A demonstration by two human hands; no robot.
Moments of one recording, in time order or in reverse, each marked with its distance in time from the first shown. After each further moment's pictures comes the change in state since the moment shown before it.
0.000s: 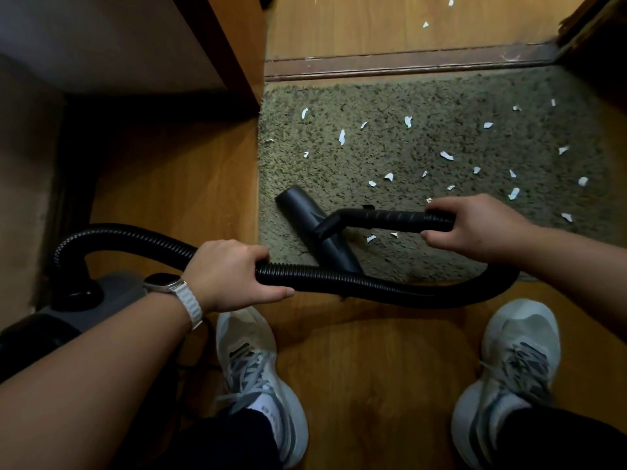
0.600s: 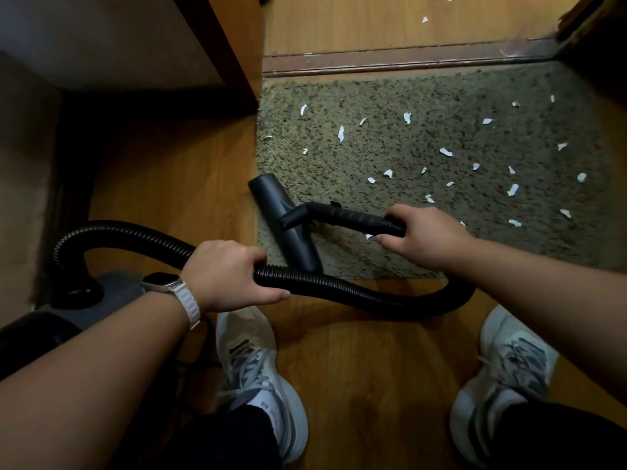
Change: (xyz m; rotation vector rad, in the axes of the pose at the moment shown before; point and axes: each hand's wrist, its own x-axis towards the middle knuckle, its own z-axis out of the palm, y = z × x) left_hand -0.004 0.001 0.000 0.057 -0.065 -0.001; right_hand 0.013 -0.042 0.043 0.025 -0.006 -0.008
